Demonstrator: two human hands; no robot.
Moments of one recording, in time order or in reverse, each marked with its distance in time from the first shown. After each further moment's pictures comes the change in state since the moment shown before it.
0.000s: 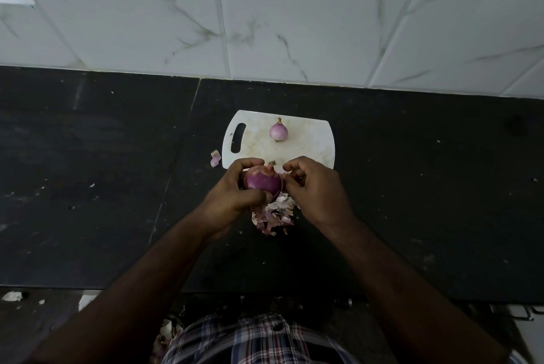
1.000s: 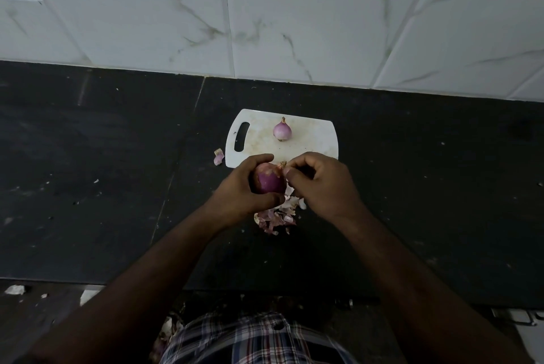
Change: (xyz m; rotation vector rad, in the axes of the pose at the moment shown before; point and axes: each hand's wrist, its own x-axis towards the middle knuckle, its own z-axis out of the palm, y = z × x) left_hand -0.002 0.011 0.008 0.467 0.067 0.101; right_hand 0.001 -0.015 -0.018 0.169 -0.077 0.068
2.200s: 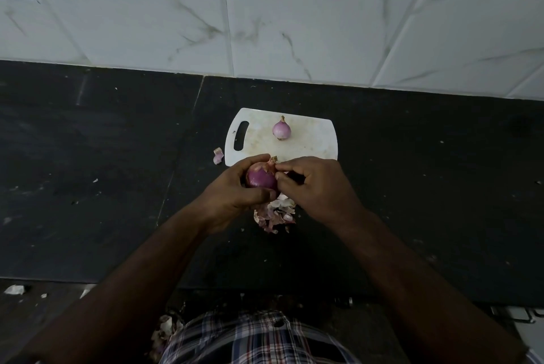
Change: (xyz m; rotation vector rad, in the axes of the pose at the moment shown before) left_hand 0.002 -0.009 -0.010 -0.471 -0.142 -0.116; right_hand -0.005 -0.009 -0.001 -0.205 -0.035 -0.265
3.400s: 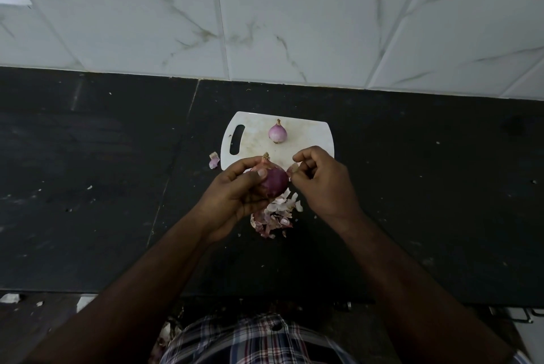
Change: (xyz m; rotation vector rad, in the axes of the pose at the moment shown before) left_hand 0.002 0.002 0.014 -0.193 0.123 -0.042; right_hand 0.008 0.029 0.007 0.081 0.152 0.244
